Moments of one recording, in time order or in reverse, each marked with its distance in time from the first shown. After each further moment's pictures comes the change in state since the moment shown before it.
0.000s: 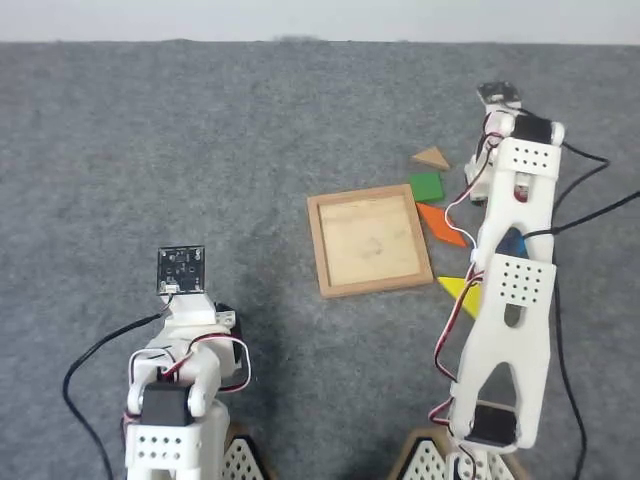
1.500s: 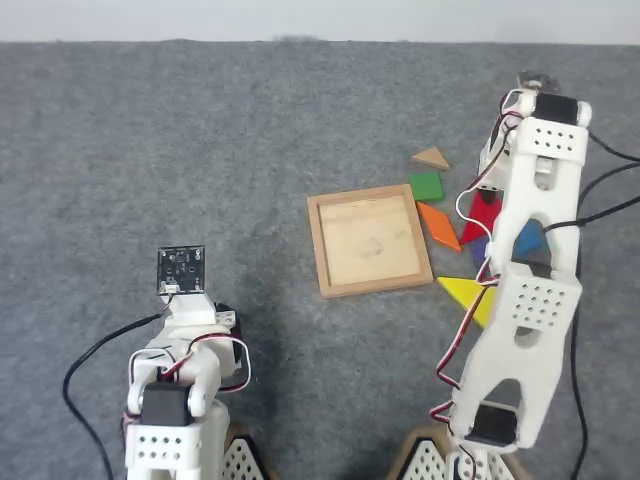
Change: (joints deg) left arm 0.0 0.0 0.0 0.0 0.0; right arm 0.2 -27.9 27.2 1.6 -18.6
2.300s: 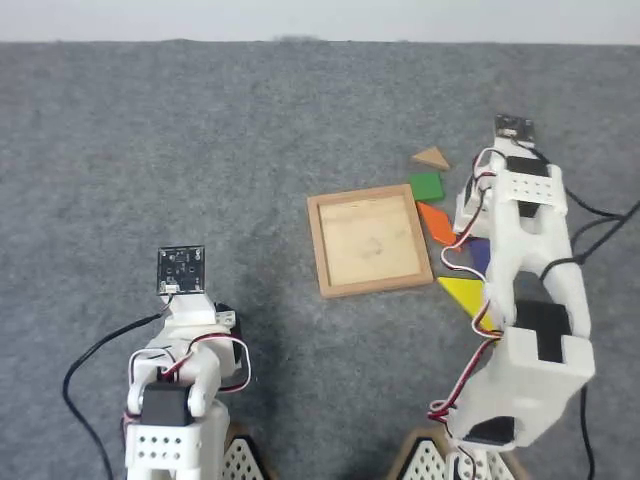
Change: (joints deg) left arm 0.0 0.0 0.0 0.0 0.0; right arm -3.5 -30.5 59.3 -33.4 -1.5
